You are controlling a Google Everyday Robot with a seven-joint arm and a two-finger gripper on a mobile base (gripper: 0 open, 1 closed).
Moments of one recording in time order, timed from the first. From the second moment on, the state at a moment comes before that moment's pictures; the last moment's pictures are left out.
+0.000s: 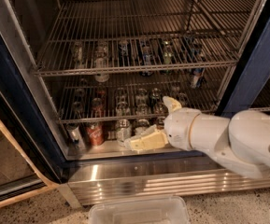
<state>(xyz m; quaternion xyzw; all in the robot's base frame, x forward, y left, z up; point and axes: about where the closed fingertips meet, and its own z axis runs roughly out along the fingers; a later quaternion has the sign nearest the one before) 0.486 -0.034 0.810 -0.37 0.74 0.24 0.51</state>
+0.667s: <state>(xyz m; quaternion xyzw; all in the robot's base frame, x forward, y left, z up) 0.512 -0.072 0.780 -0.26 0.72 0.21 0.61</state>
